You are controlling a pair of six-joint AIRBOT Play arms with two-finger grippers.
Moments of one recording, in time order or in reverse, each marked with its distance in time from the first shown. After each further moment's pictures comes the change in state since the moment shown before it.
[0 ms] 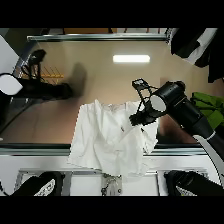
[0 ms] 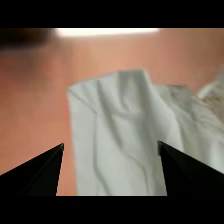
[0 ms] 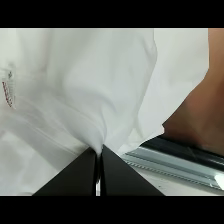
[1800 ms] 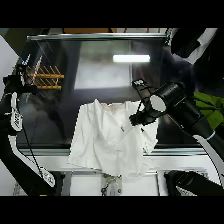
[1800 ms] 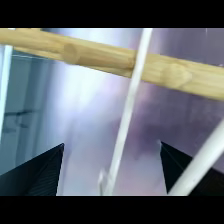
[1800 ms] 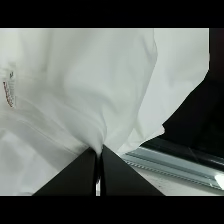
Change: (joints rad) left arm 0.378 -0.929 0.520 0.615 0.359 0.034; right arm 0.000 0.000 0.000 0.000 0.000 0.000
